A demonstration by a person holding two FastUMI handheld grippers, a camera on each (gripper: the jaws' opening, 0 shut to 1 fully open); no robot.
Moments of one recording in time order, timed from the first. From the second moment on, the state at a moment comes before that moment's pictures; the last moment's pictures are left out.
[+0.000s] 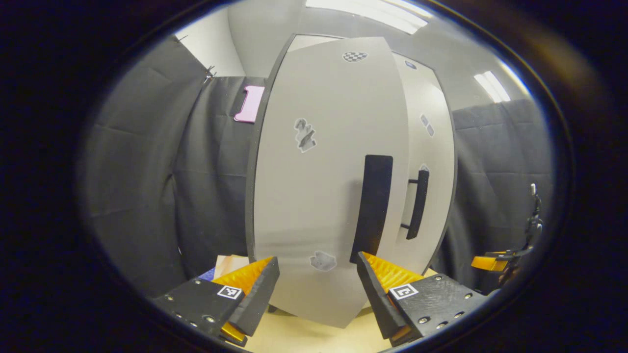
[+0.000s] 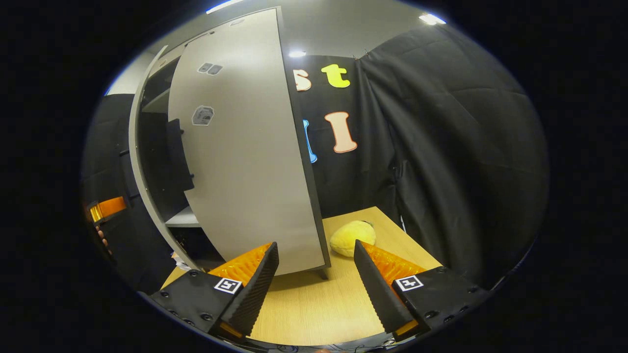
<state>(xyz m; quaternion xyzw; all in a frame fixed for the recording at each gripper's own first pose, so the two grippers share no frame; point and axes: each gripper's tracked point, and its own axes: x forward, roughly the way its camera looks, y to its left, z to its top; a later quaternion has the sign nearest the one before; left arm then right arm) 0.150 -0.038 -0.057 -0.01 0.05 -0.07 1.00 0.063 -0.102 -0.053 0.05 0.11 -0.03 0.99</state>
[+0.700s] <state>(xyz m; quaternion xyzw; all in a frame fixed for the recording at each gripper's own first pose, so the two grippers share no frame) 0.096 0.067 -0.047 0.00 0.02 0.02 1.00 0.070 -0.028 0.024 0.03 0.03 0.00 1.00</state>
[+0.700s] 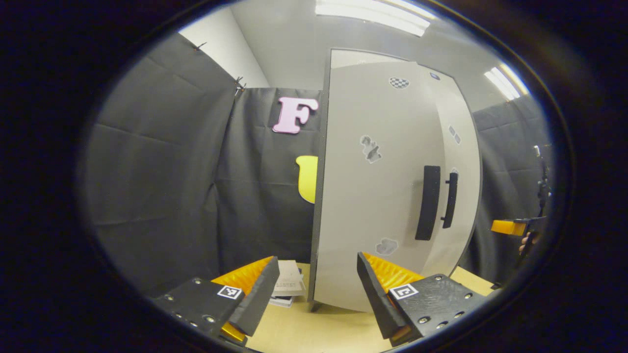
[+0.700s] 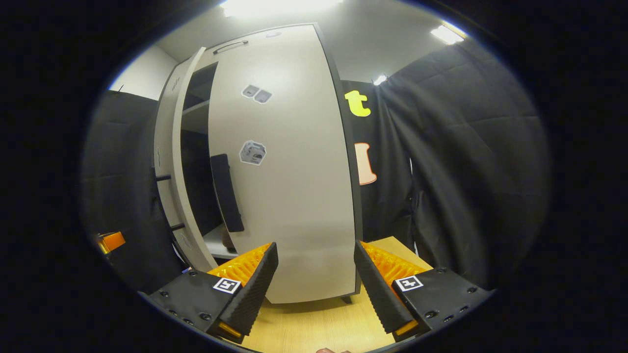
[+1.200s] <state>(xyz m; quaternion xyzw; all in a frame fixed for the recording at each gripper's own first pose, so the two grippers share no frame) 0.100 0.064 -0.032 -0.02 0.00 0.01 1.00 0.048 -0.032 0.036 0.04 0.01 -0.02 1.00</state>
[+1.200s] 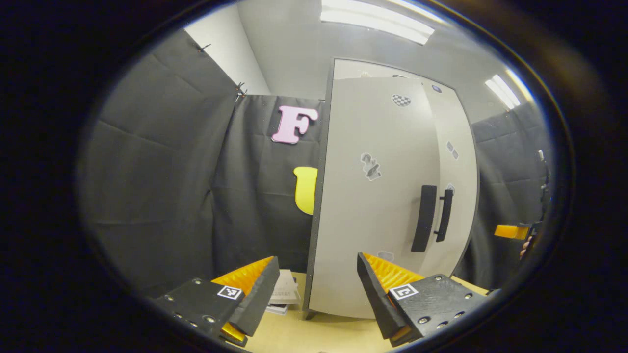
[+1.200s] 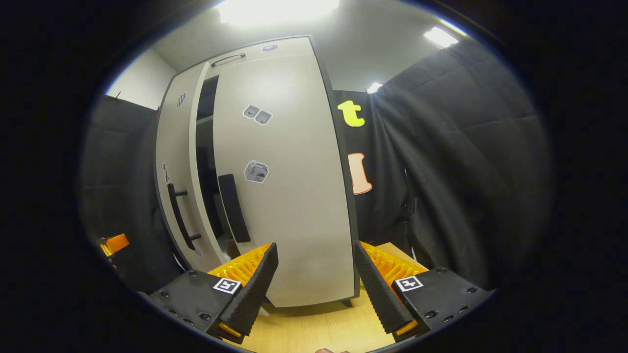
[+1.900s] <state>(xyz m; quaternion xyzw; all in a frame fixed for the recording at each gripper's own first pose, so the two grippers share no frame) 0.104 0.042 -0.054 0.00 0.01 0.00 1.00 0.037 -0.049 0.033 0.05 0.01 -0.03 1.00</state>
